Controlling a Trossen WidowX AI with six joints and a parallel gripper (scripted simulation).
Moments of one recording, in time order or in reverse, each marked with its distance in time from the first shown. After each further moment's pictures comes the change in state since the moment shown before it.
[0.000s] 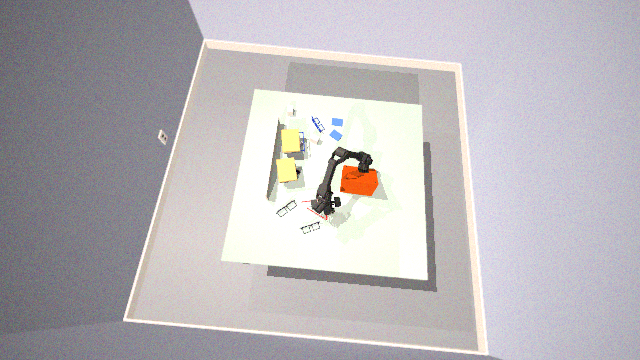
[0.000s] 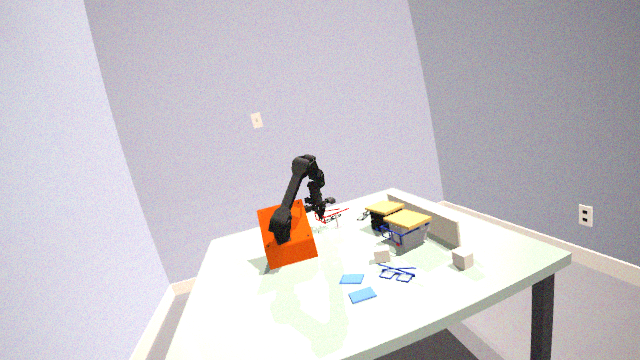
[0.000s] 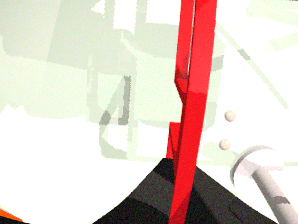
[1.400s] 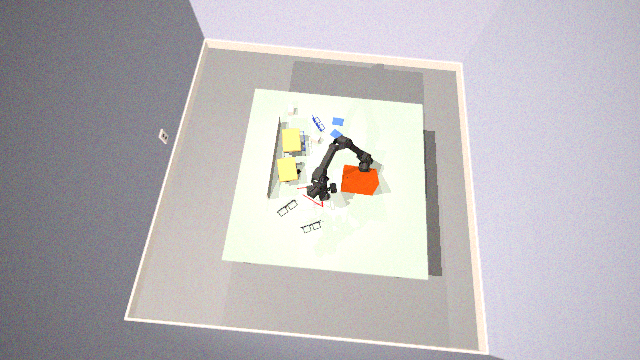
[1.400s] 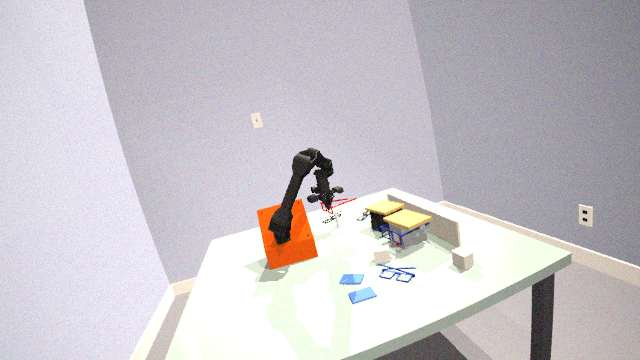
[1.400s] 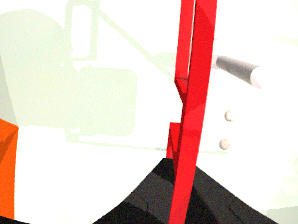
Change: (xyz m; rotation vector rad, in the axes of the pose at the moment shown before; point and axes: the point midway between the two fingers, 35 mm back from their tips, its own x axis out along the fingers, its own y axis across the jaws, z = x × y) arm -0.060 -0.025 -0.070 0.007 -0.004 0.003
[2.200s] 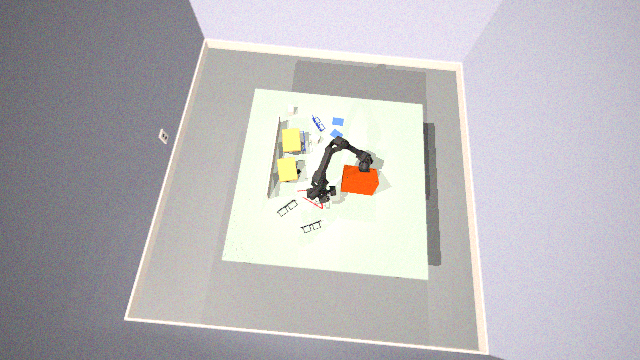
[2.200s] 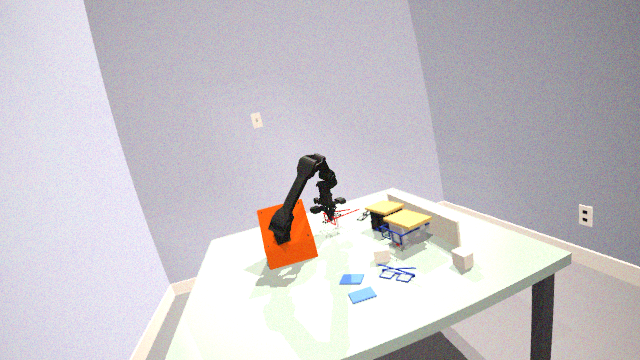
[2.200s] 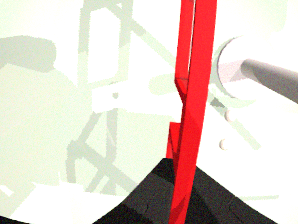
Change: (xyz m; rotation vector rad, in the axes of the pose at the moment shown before) arm 0.060 0.001 -0.004 -0.003 0.004 -0.001
